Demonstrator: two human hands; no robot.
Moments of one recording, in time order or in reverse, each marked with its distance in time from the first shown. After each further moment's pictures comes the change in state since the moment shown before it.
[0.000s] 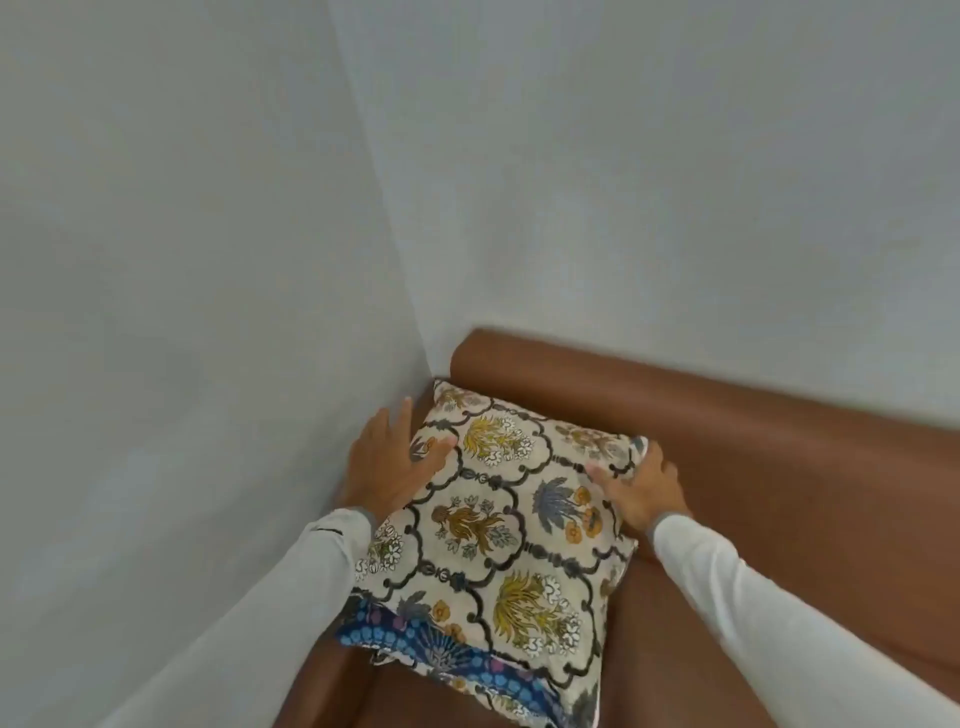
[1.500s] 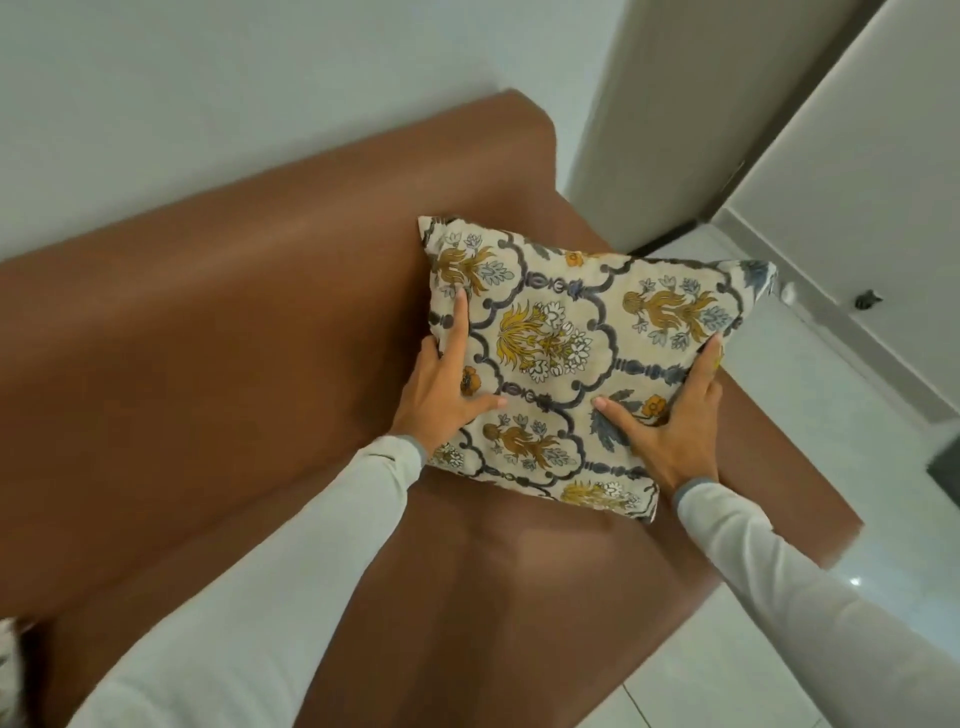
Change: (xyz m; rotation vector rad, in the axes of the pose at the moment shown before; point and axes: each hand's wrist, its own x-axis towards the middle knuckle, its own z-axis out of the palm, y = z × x) left_hand -0.205 0.660 0.522 -0.224 -0.702 0.889; right_hand -0.088 0.648 -0.419 0.199 0.979 0.218
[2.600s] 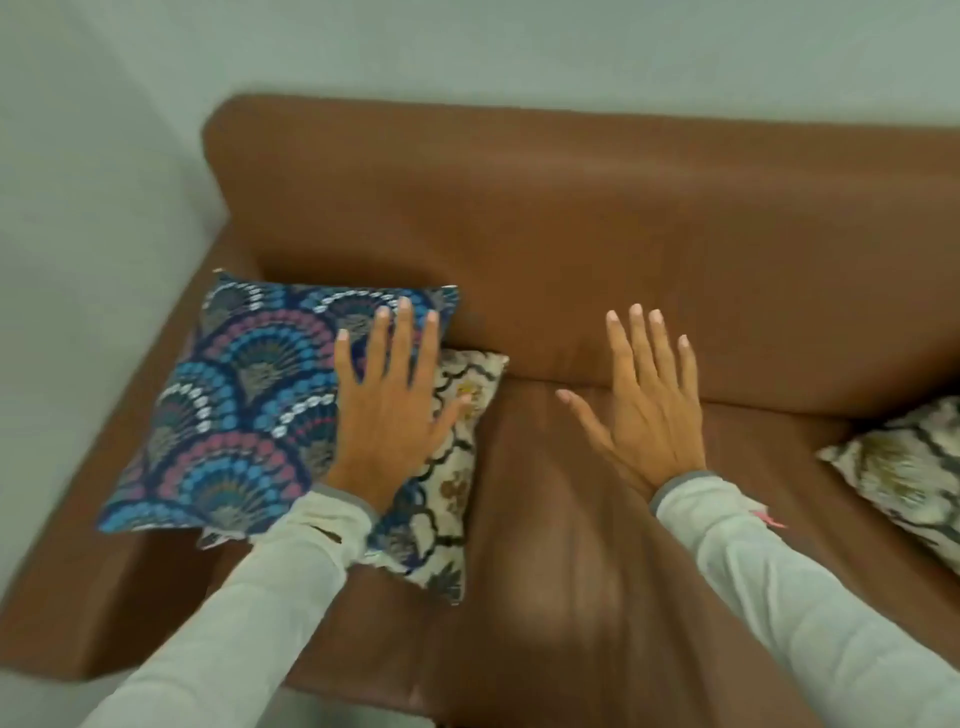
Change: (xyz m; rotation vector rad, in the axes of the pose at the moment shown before) left_hand -0.493 -0.299 -0.212 0.877 0.567 -0.545; right_hand -0.354 -0.263 0.316 -0.456 -0.402 -1.054
